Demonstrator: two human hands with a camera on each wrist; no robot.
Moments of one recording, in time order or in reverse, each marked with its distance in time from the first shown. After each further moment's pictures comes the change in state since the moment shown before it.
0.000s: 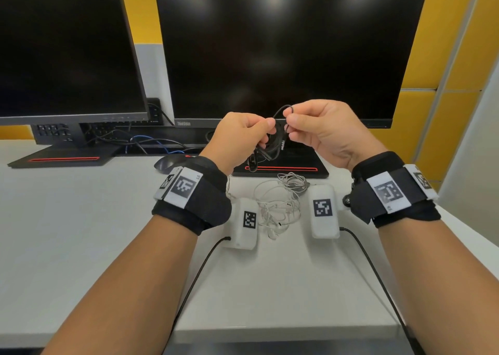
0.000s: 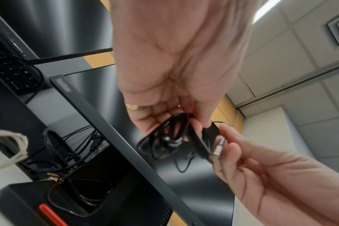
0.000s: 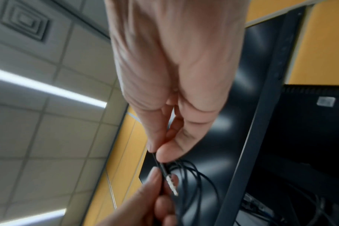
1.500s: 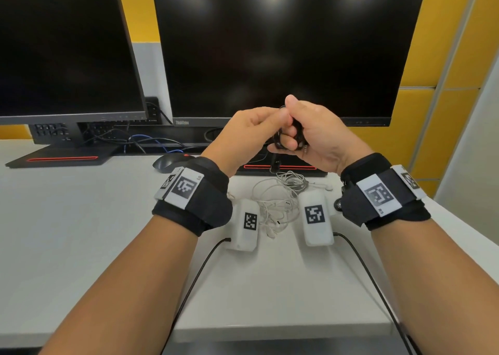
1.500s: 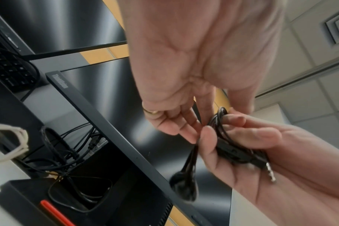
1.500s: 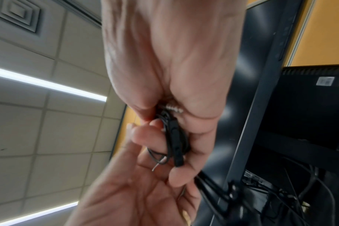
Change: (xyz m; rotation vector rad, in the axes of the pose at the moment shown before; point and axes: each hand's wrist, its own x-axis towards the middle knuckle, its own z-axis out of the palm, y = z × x) left_hand -0.006 0.018 0.007 -0.155 -0.184 0.079; right_hand -0.004 -0.002 0.020 0.085 -0.148 0.144
